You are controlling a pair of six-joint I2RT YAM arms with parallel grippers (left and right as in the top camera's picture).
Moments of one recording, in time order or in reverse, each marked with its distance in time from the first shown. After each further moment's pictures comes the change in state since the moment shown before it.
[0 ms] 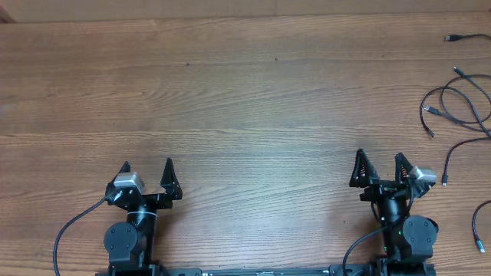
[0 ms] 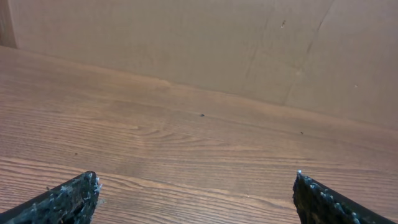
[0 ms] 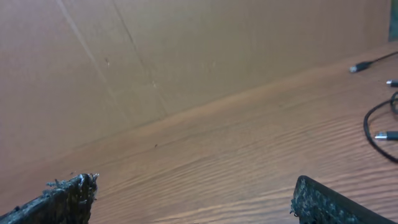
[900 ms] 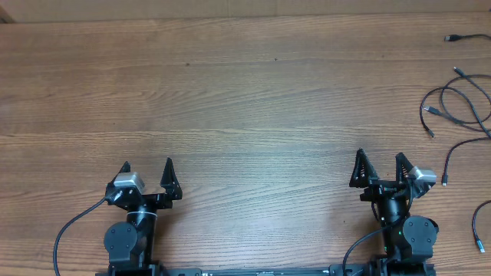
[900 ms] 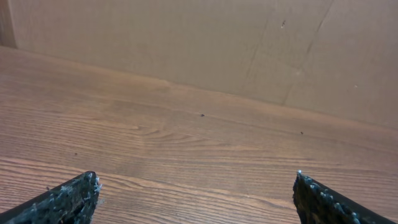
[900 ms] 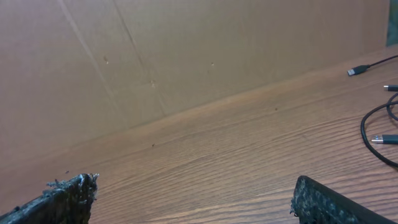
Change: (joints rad) left arm 0.000 0.000 0.000 0.000 0.000 0.000; right arm -0.002 0.000 0.000 -0.001 0.001 -0.018
